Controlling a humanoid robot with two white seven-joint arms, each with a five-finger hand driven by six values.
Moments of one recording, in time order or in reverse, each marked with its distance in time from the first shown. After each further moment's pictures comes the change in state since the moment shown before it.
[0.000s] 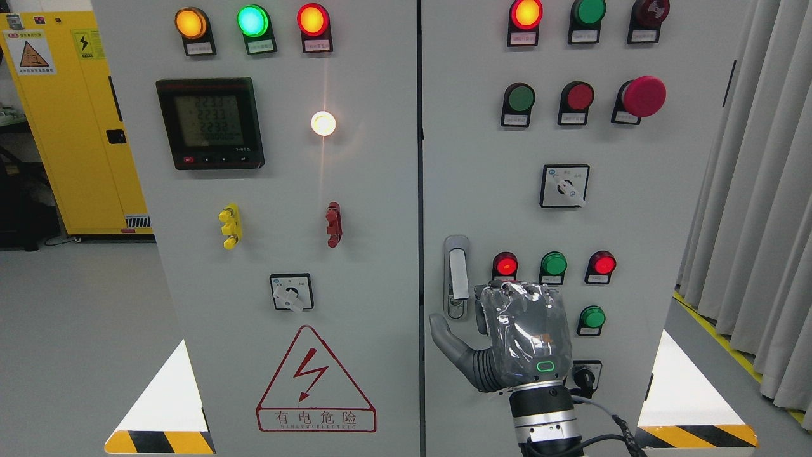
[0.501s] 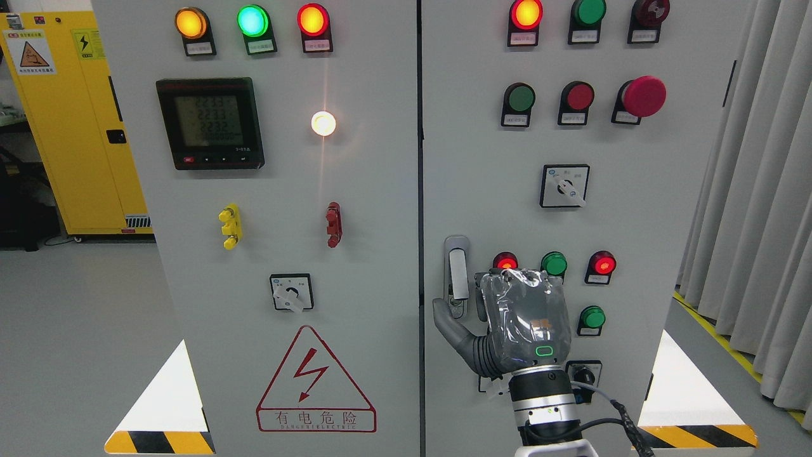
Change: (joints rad) left arm 0.000 0.000 0.000 0.000 0.000 0.000 0.000; right arm -0.036 0.003 -0.009 0.026 0.002 0.005 0.019
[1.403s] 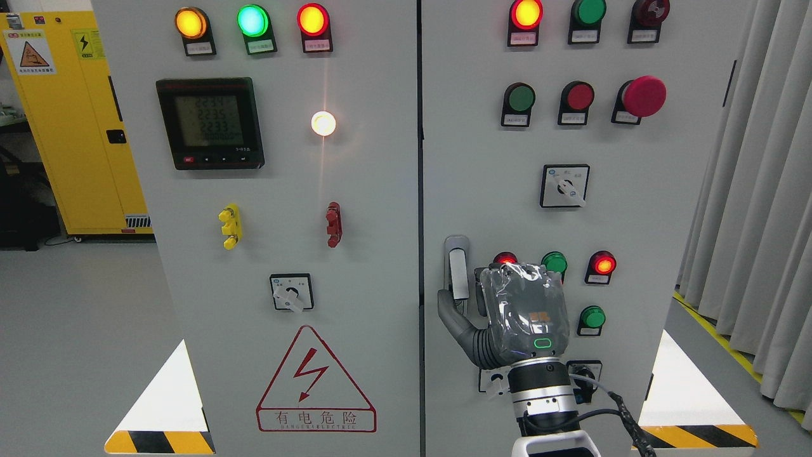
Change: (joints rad) left arm 0.000 0.000 0.000 0.000 0.000 0.000 0.000; right arm -0.019 0.004 -0.006 0.024 0.000 0.010 0.004
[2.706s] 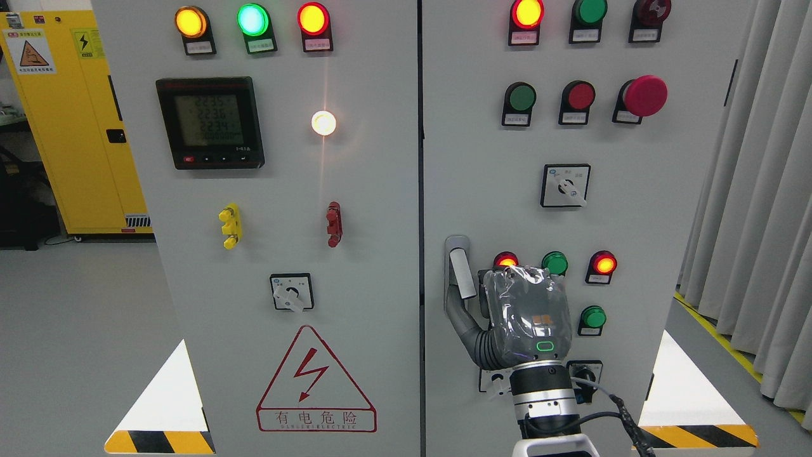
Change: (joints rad) left arm 0.000 0.000 0.000 0.000 0.000 0.000 0.000; right arm 0.011 0.001 -0.002 0.000 -0.003 0.008 -0.007
